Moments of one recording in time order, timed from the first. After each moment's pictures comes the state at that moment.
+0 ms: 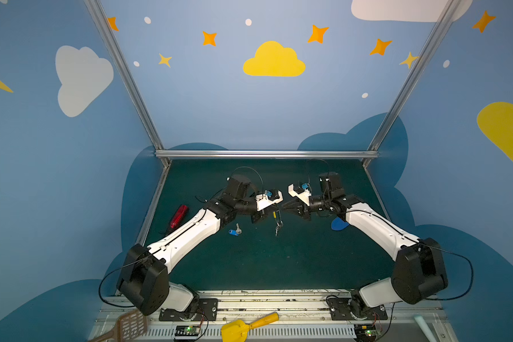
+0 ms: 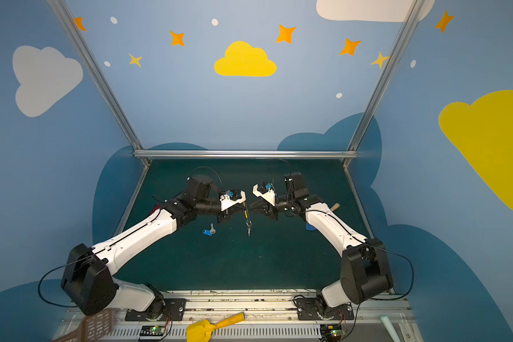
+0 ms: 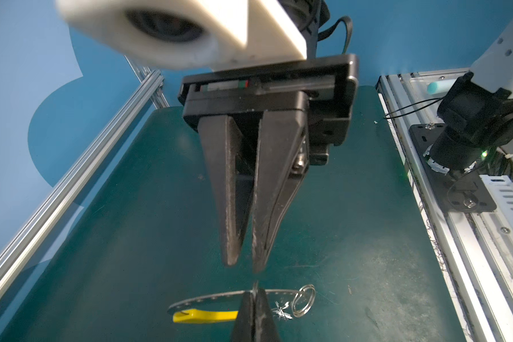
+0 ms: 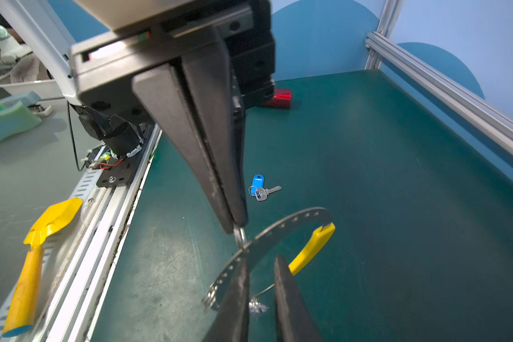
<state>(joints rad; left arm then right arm) -0.58 1.43 1.10 -0.22 0.65 0.56 0.42 1.47 1.07 -0.31 -1.02 -0.60</state>
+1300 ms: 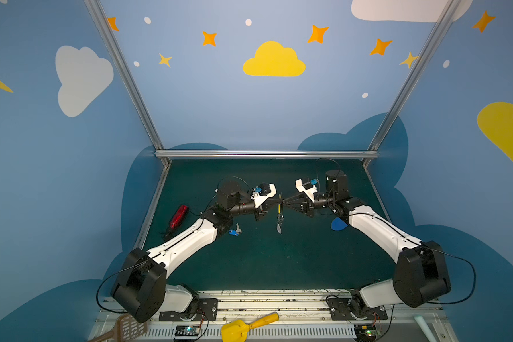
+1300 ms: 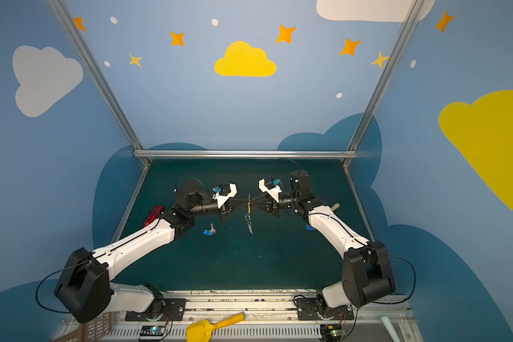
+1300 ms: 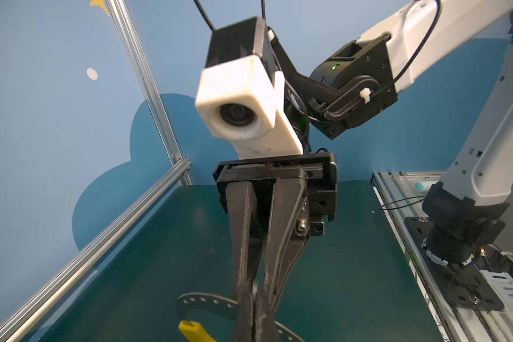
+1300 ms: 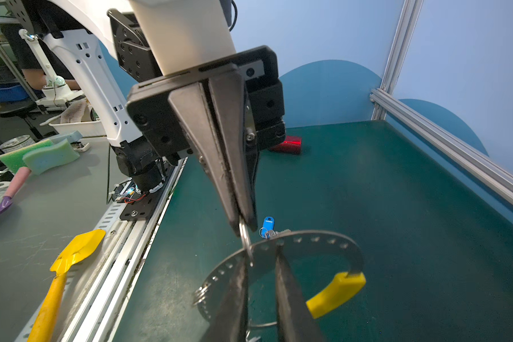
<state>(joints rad) -0.56 1.38 0.92 0.33 0.74 0.25 0.39 1.45 1.03 -0.06 -1.19 -0.42</state>
